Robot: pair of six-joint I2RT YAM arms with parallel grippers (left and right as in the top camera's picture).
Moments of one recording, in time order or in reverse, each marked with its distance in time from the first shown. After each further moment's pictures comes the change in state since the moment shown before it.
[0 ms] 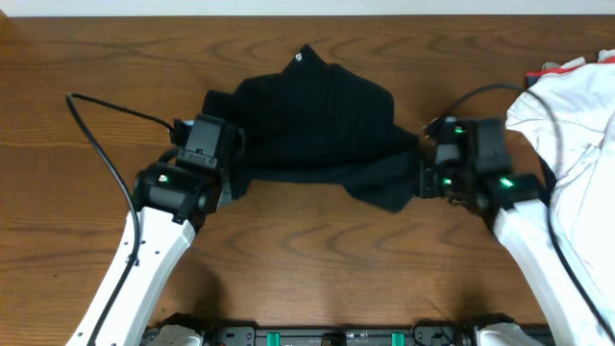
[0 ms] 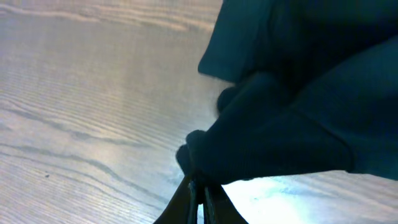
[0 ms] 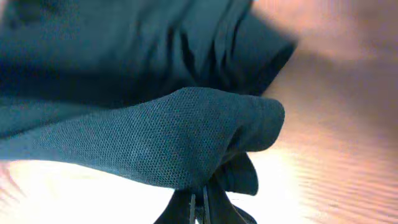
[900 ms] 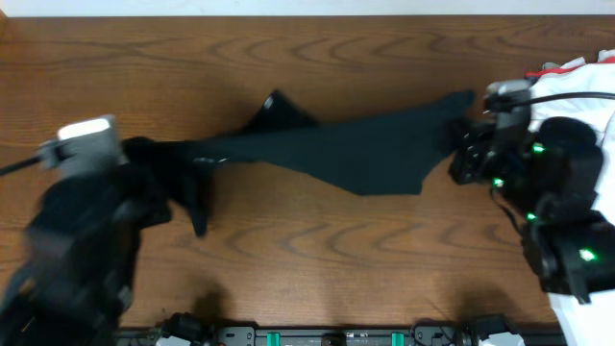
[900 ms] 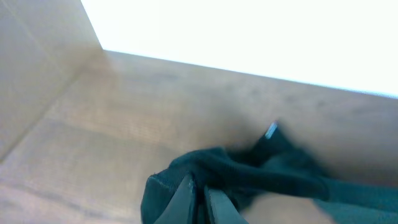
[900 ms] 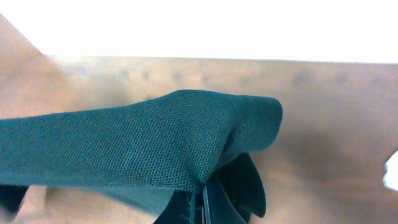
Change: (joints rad) left arm 0.000 -0.365 0.404 -0.062 -0.026 0.097; right arm -0.006 -0.268 0.265 -0.007 0.054 -0.003
